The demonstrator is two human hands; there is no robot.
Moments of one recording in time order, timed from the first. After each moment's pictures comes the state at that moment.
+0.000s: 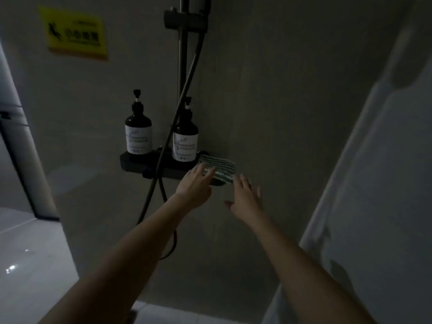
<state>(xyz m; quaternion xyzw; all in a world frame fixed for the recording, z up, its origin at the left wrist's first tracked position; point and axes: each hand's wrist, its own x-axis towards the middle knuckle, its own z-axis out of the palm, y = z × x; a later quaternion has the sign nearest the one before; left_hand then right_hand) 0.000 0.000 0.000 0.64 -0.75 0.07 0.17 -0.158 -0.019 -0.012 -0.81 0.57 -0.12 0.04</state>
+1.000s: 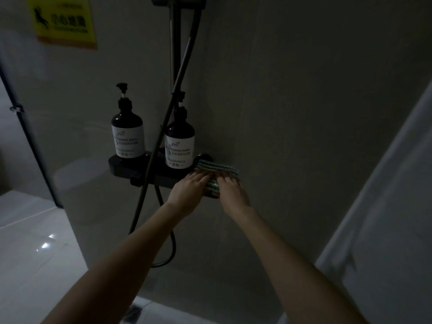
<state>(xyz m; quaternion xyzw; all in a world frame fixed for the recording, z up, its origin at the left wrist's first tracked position) 0.013 -0.073 -0.029 0.63 -0.74 0.13 0.21 -0.120 -0.115 -0.018 -0.88 0.46 -0.12 0.01</state>
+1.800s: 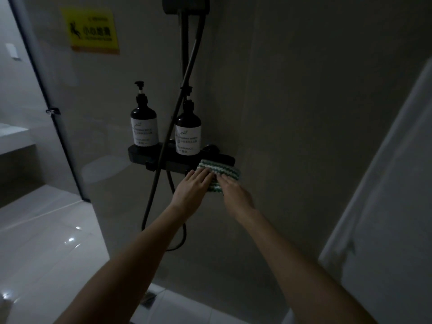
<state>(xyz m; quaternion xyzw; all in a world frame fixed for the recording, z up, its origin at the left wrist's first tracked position) -0.009 -0.019 -0.048 0.65 -0.72 0.19 0.18 -0.150 -0.061 -0.029 -0.90 0.42 -0.13 0.06</state>
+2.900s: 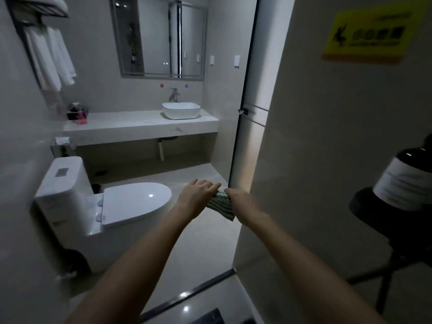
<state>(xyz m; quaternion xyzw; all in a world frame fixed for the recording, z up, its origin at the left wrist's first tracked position) 0.381 0.225 -0.072 0.89 -0.42 0.17 0.02 0.318 0.081 -0.076 -0.99 0.05 -0.07 0.09</state>
